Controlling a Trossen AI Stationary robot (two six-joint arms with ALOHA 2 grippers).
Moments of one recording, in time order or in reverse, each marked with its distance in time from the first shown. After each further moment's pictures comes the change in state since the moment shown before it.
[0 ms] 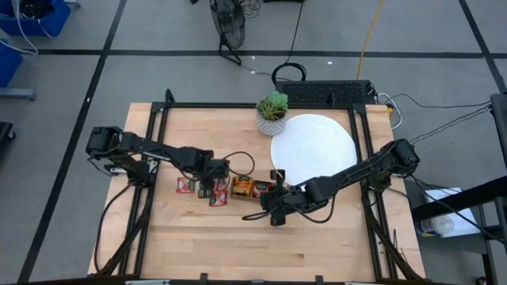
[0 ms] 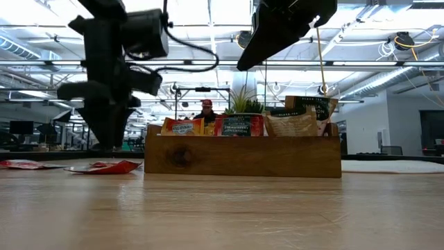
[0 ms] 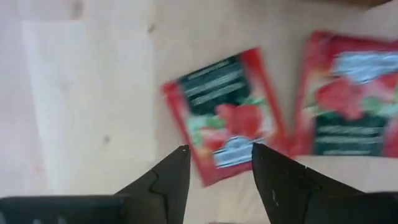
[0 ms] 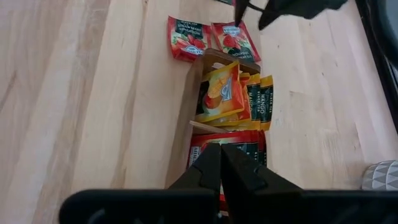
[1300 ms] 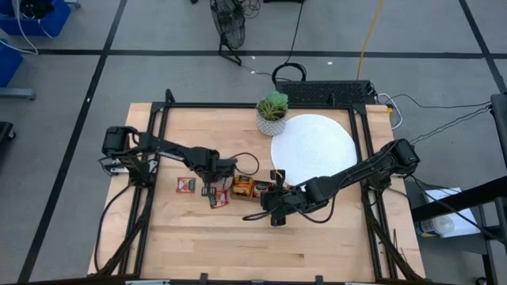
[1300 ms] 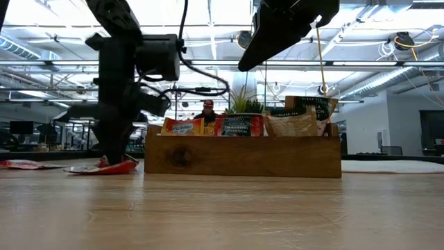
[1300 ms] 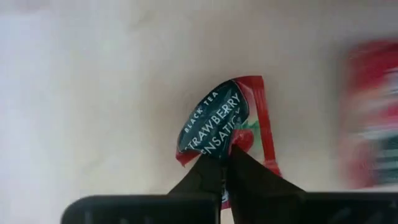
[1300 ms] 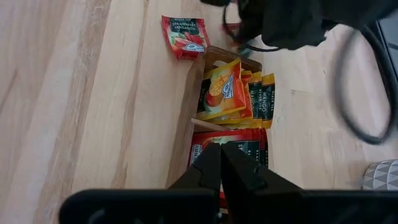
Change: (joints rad) left arm 0.056 0.181 0.023 0.036 0.025 0.068; right arm -0.004 0.000 0.000 -0.005 -0.002 -0.001
